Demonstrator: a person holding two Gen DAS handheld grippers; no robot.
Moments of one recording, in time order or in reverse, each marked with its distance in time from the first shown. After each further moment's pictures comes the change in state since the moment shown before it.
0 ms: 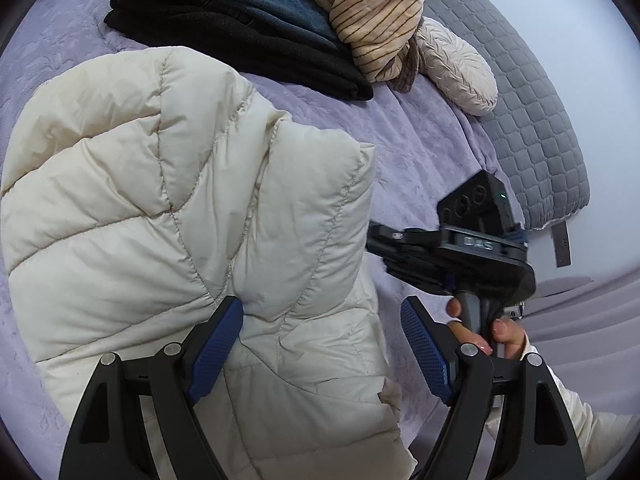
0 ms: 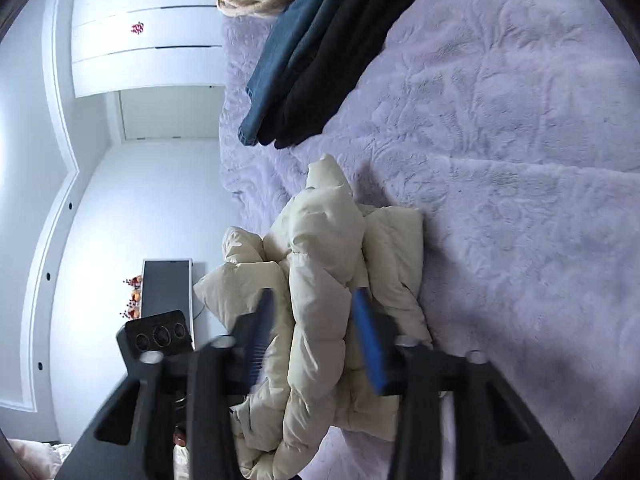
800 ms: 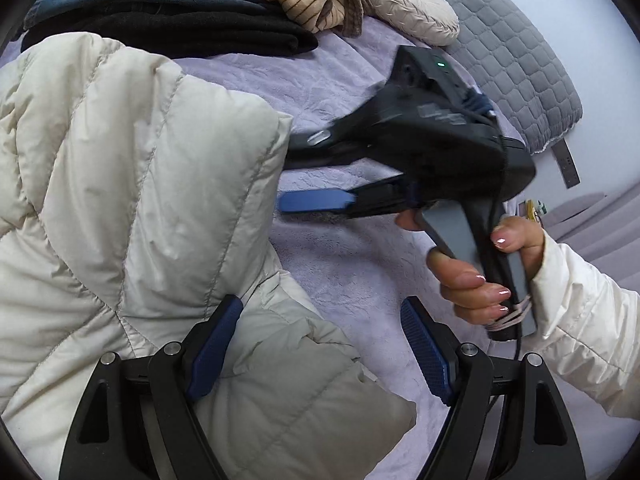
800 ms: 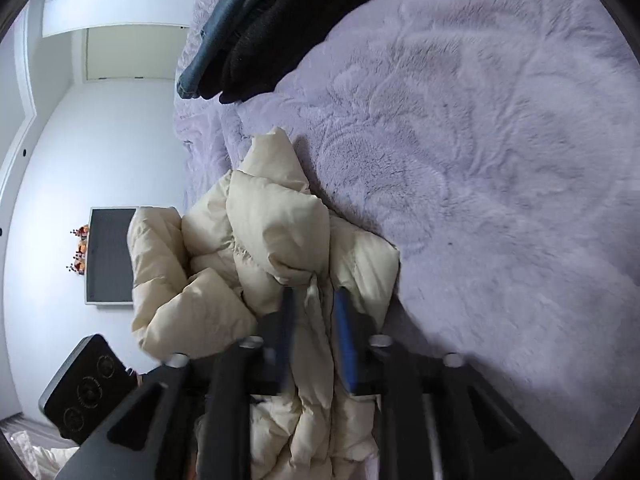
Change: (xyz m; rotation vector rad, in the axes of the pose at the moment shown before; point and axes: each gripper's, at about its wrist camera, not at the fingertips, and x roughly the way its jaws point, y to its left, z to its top) left arm 0.062 -0.028 -0.015 0.258 0.078 0.032; right arm 0.038 -0.004 0.029 -0.107 0.111 -0.168
